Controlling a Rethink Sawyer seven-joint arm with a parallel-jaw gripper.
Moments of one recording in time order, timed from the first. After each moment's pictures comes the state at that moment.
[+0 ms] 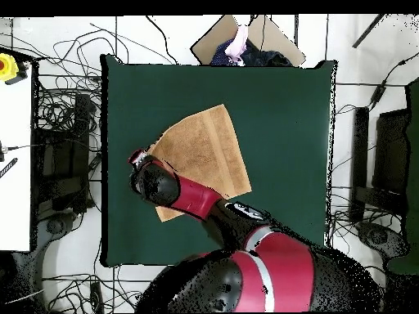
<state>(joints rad) -0.37 -0.46 0.48 2.00 0.27 -0.11 2.00</state>
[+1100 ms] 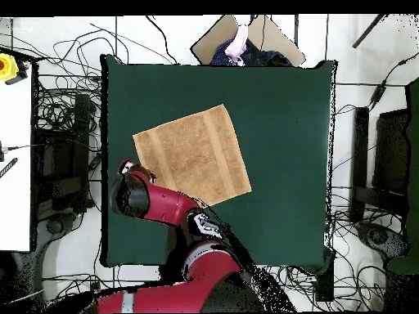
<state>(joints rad) -0.07 -0.54 0.22 1.98 0.35 -0.11 2.00</state>
